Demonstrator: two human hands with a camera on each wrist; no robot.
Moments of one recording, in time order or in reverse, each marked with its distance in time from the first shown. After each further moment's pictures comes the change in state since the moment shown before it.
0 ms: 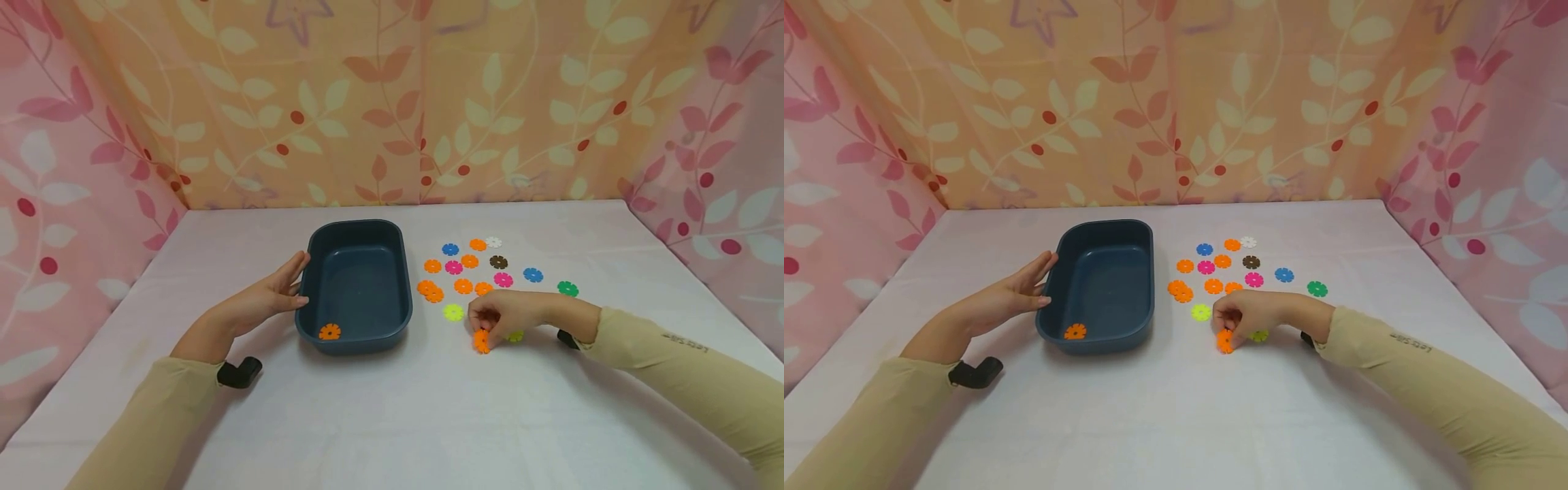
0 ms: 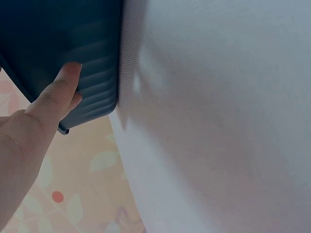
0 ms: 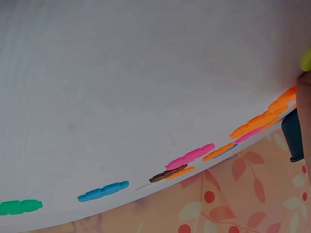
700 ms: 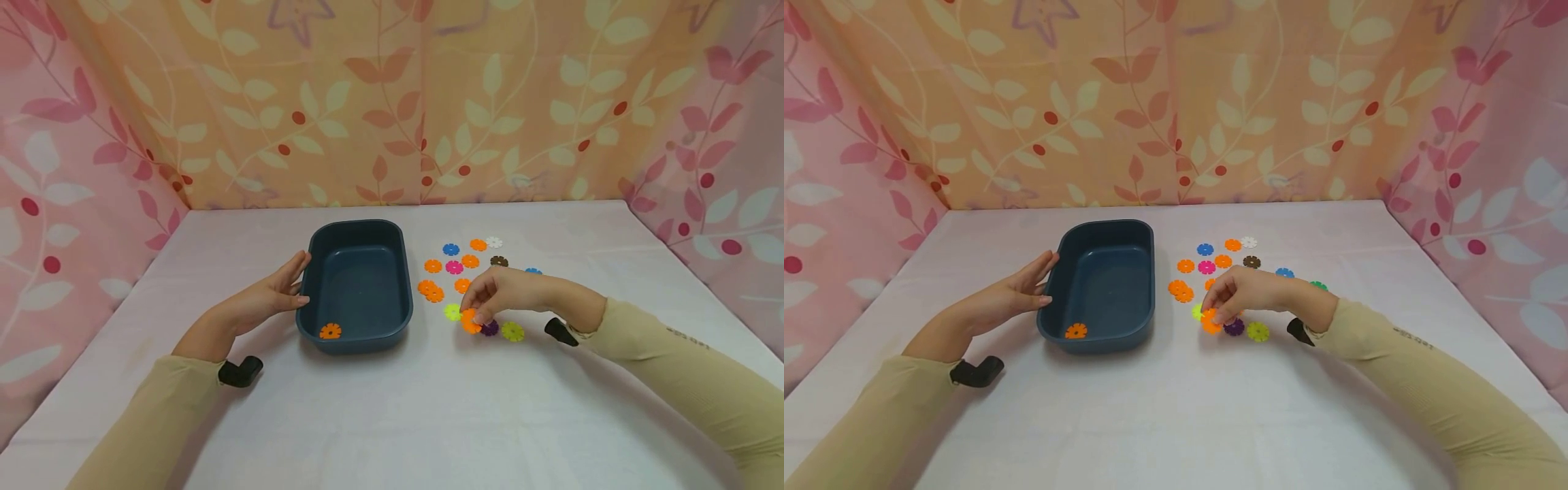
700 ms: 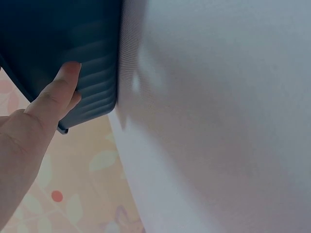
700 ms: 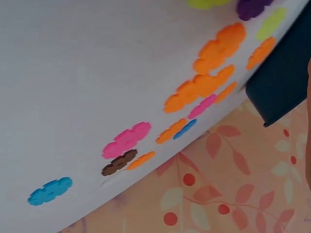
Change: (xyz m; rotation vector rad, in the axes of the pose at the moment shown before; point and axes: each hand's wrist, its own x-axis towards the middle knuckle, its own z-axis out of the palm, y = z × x) left_hand -0.001 0.001 0.000 0.002 0.011 -0.009; right_hand -0.004 -0.025 -0.015 0.277 0.101 0.004
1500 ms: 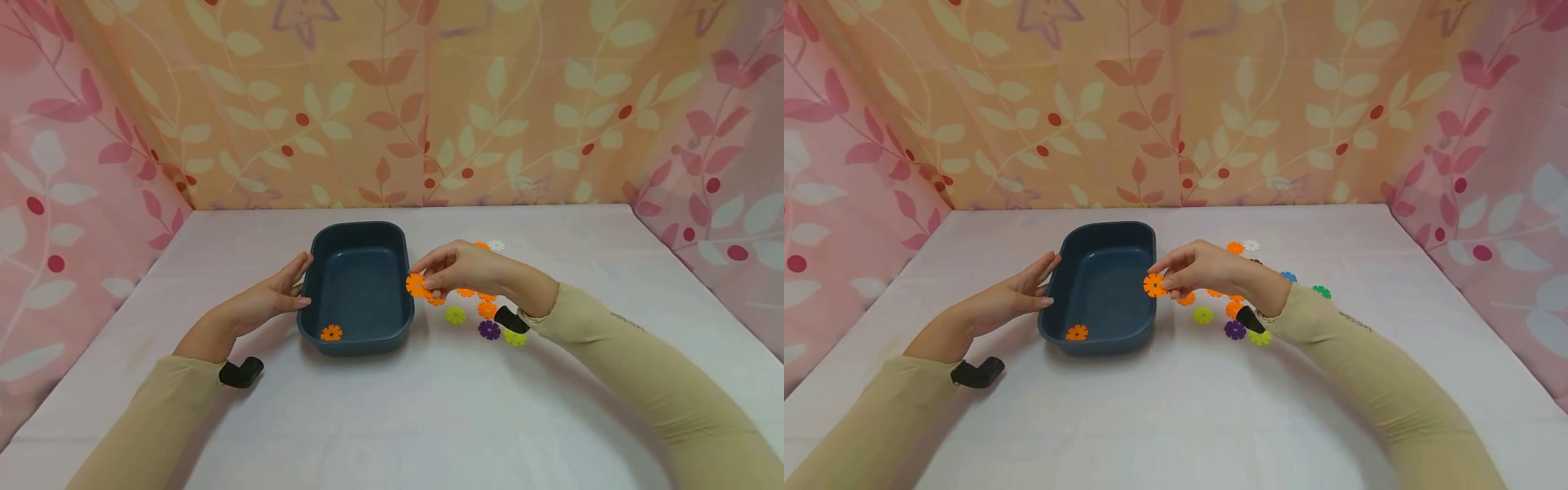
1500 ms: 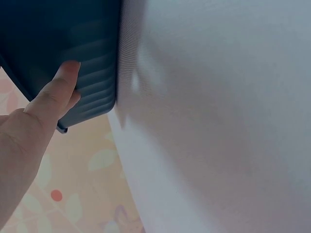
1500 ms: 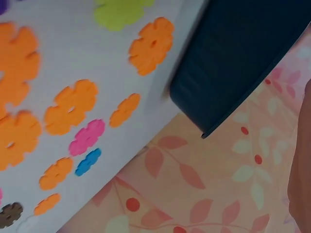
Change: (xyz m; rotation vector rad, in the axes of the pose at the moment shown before) left_hand 0.001 -0.001 0.000 -0.015 -0.005 0.011; right_hand 0.044 -0.050 0.011 0.246 0.071 -0.121
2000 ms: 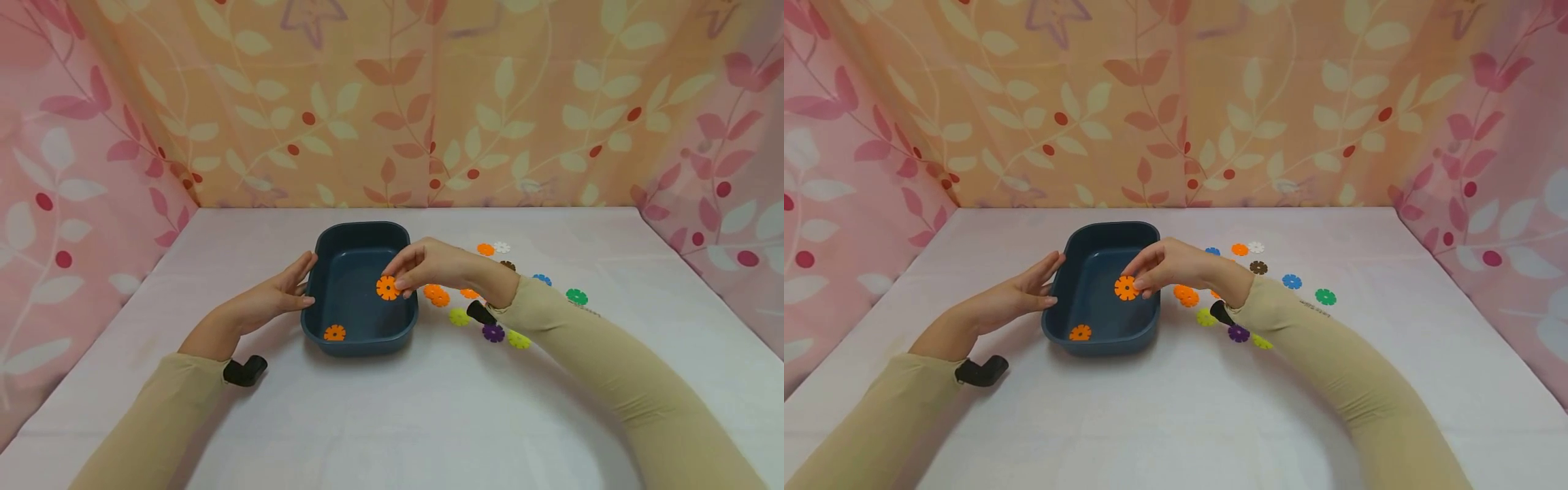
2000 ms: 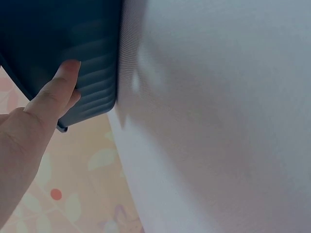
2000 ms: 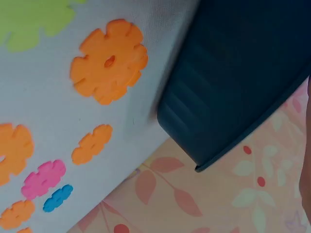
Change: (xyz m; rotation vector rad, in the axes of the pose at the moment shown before) left_hand 0.000 -0.001 0.000 0.005 -0.007 0.009; right_hand 0.046 -0.006 0.017 -0.063 -0.094 -0.064
